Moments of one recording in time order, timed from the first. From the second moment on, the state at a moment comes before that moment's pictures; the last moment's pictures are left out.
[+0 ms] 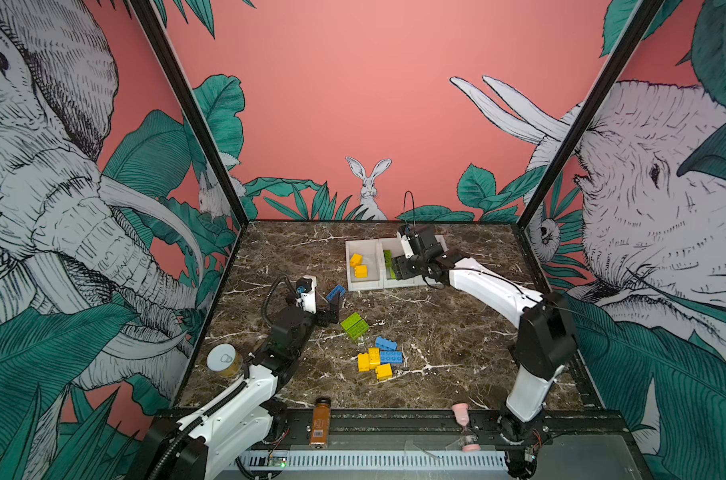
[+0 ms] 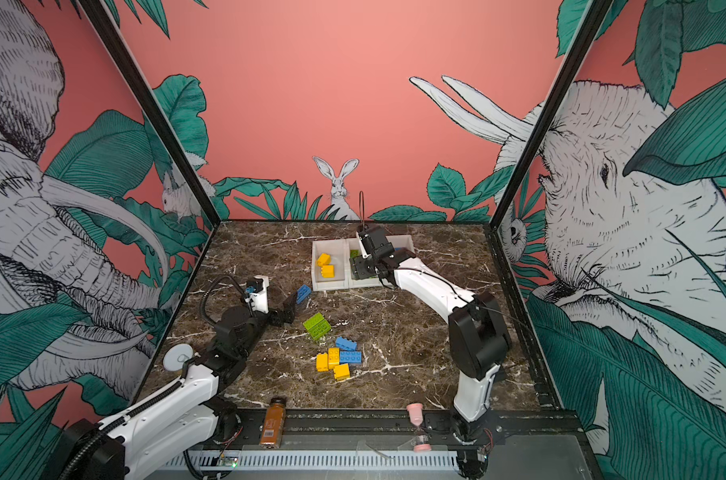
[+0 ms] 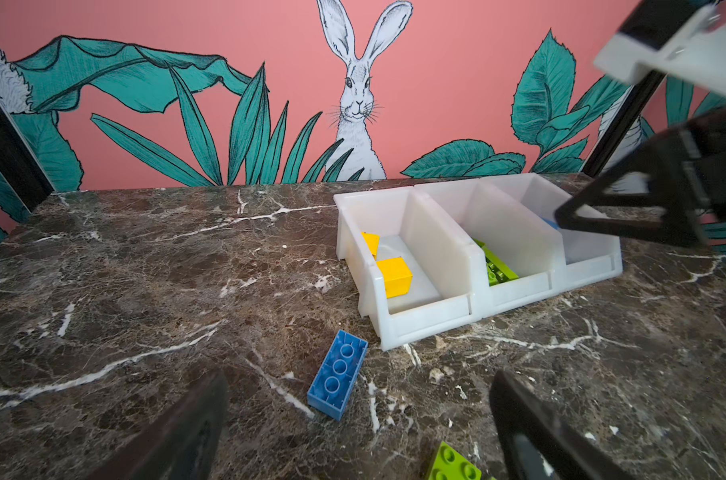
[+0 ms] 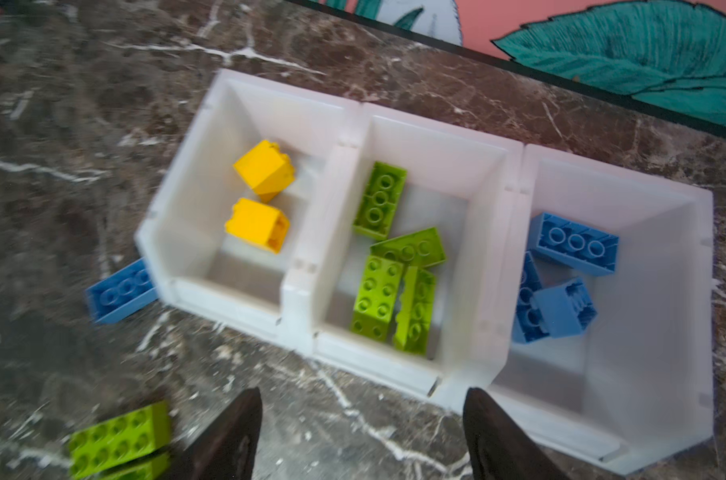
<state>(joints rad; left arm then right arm) -0.47 0.89 0.27 0.44 -0.14 -0.14 0.64 1.75 1.43 -0.49 0.07 0.15</state>
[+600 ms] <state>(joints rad) -0.47 0.90 0.27 0.44 -0.12 -0.14 0.89 1.60 1.15 -0.58 -0.06 0.07</state>
